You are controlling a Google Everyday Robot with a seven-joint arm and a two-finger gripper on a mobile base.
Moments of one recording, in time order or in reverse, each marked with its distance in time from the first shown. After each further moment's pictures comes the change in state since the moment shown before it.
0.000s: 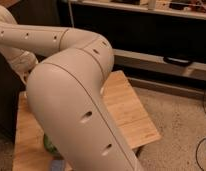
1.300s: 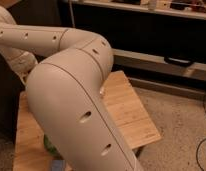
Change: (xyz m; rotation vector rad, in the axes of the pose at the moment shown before) arm 0.000 -0.001 0.001 0.000 0.001 0.002
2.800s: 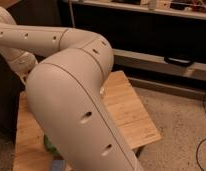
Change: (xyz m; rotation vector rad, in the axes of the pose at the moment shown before) arm 0.002 -0.001 0.000 0.029 -0.025 0.008
